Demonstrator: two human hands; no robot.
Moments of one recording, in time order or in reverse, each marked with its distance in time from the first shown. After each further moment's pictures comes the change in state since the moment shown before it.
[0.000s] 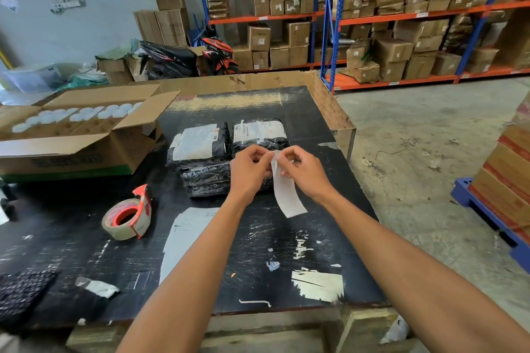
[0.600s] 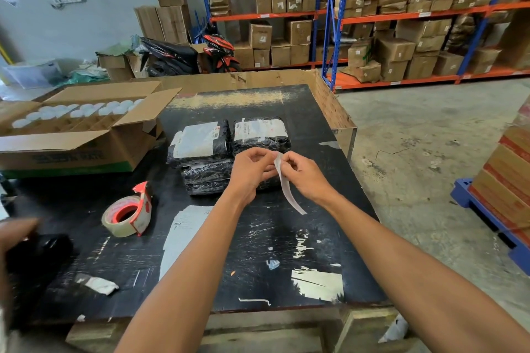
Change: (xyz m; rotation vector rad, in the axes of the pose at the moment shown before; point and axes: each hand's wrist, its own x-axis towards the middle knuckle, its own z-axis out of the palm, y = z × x) left_hand -0.001 0.004 -0.001 -0.364 -0.115 -0.254; right_hand -0.004 0.001 0.001 -0.125 -0.126 0.041
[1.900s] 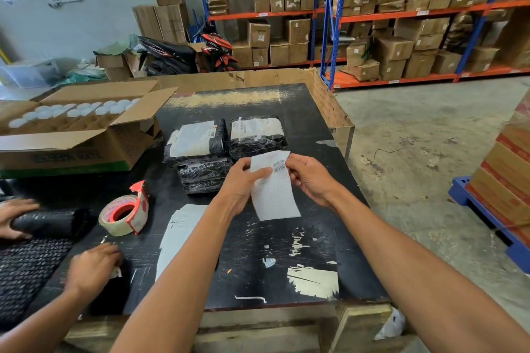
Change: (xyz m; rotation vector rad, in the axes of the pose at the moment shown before) left_hand -0.007 -0.018 -0.017 -0.069 -0.047 -0.179; right_hand -0.004 0.004 -0.013 0.618 -0.129 0.196
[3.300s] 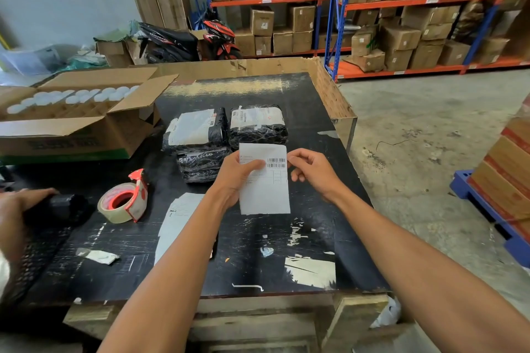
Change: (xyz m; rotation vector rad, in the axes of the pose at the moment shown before) left_hand -0.003 -0.002 -0.010 0.105 0.008 0.069; right_hand -0.003 0.019 -0.018 -0.269 0.096 -0.117
